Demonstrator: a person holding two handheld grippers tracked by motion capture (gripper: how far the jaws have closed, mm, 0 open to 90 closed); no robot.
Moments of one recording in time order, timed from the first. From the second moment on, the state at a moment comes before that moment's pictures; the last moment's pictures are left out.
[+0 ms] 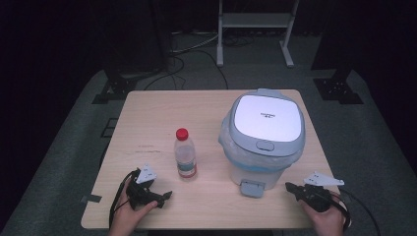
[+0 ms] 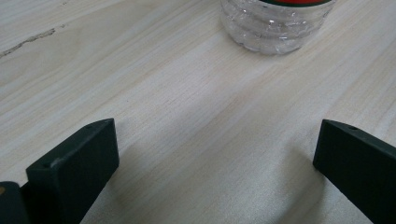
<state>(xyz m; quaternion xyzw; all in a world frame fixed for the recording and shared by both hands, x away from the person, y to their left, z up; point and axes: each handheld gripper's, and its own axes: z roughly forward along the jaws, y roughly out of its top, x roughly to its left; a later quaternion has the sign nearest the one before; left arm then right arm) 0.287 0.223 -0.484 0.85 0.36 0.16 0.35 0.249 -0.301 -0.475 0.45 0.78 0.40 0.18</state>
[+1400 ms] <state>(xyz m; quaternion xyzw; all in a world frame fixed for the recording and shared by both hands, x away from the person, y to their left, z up) 0.287 0.223 -0.484 0.85 0.36 0.16 0.35 0.237 -0.251 -0.461 0.39 0.79 0.46 0.13</state>
